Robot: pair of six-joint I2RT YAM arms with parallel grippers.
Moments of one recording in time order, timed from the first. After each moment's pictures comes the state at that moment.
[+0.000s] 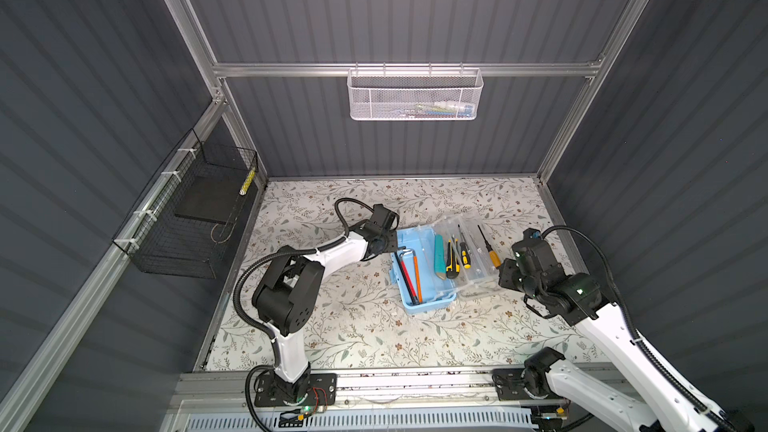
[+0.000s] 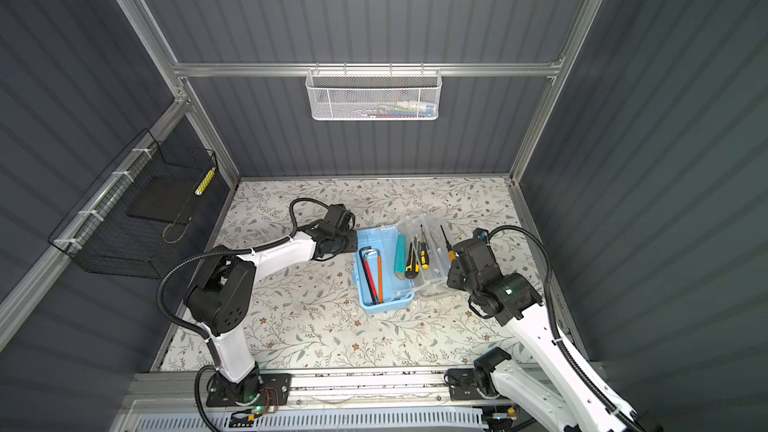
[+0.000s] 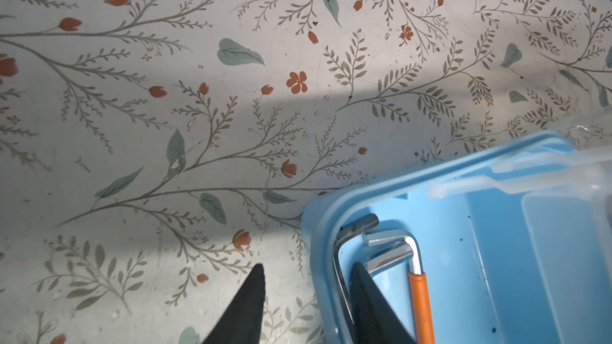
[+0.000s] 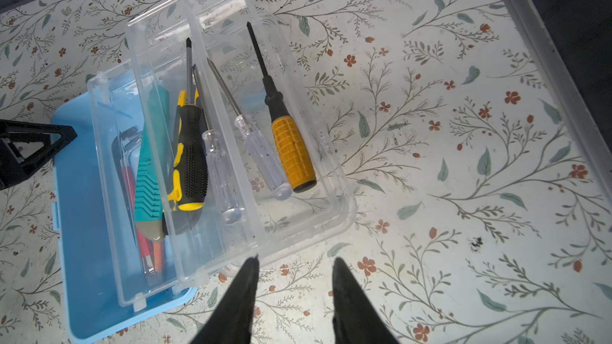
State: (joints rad) left arm -0.60 1.86 1.24 -0.33 -0.10 -0.52; right arm 0.46 0.85 0.87 -0.93 0.29 0.61
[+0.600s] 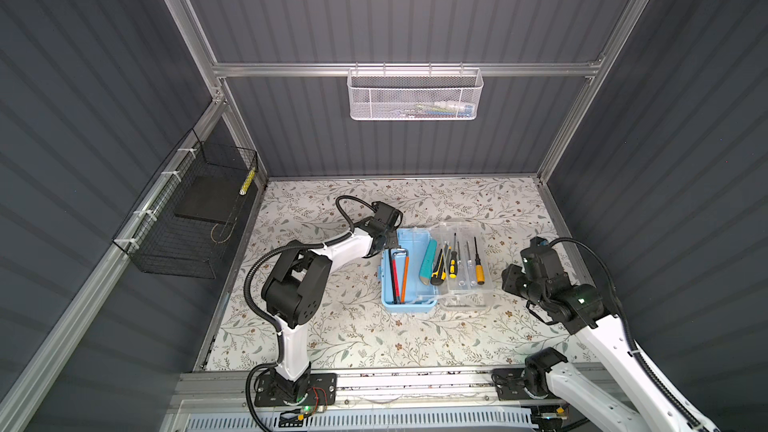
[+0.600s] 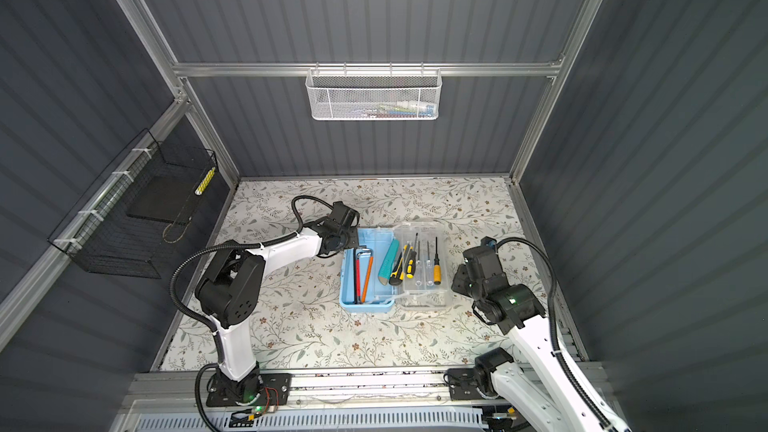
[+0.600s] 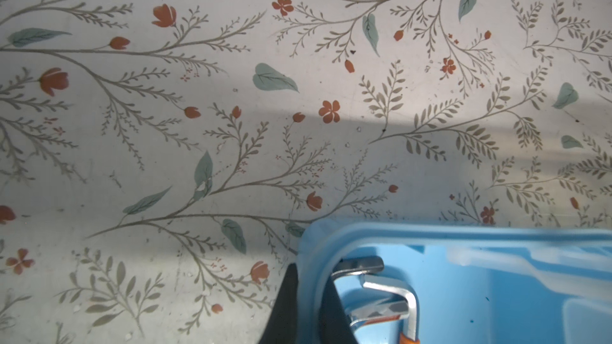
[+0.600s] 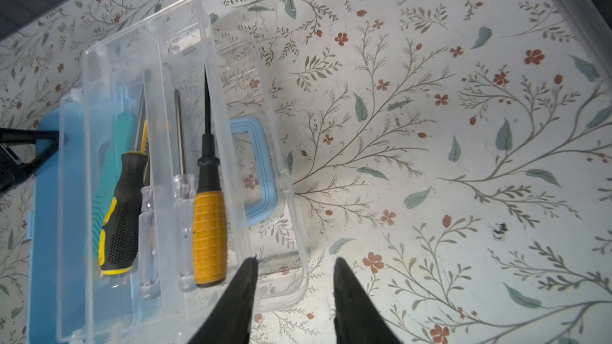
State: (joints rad) left arm -0.61 1.92 1.31 -0.35 -0.22 -0.58; right arm 0.33 0.74 0.76 -0.88 0.19 0.63
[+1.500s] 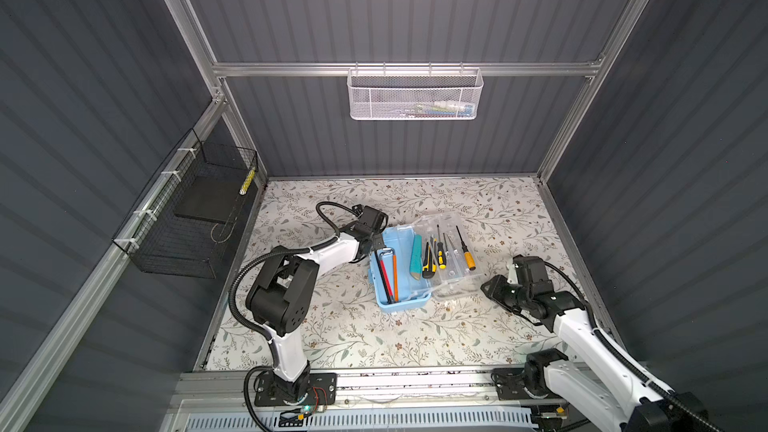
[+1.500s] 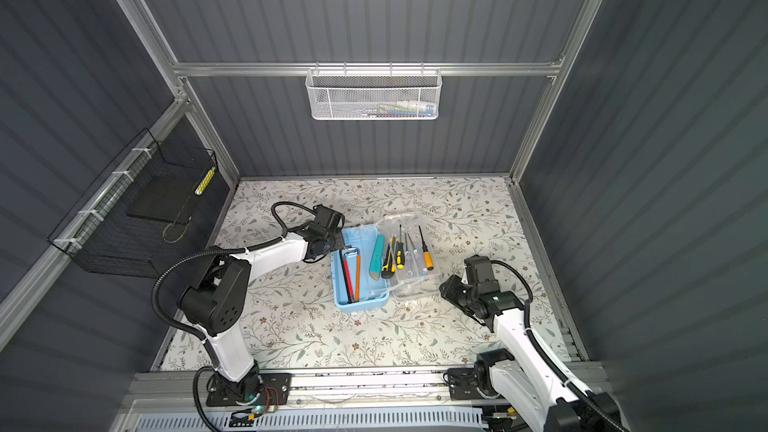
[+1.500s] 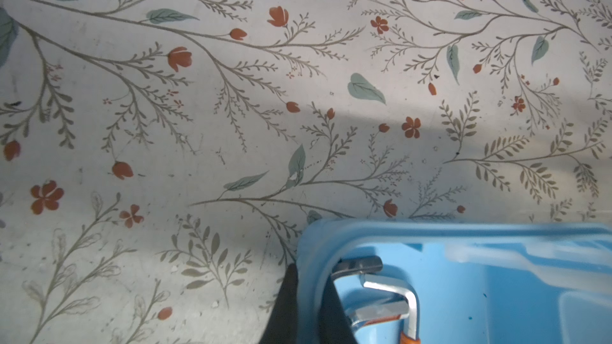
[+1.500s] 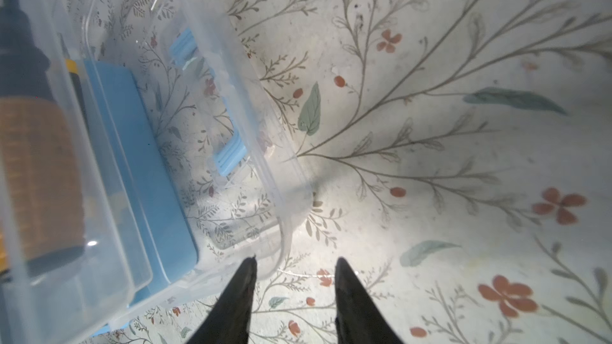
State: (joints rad) left arm -0.53 1.83 1.17 -0.30 -0.25 -0.67; right arm 0.19 0.90 0.44 -0.48 -0.23 0.73
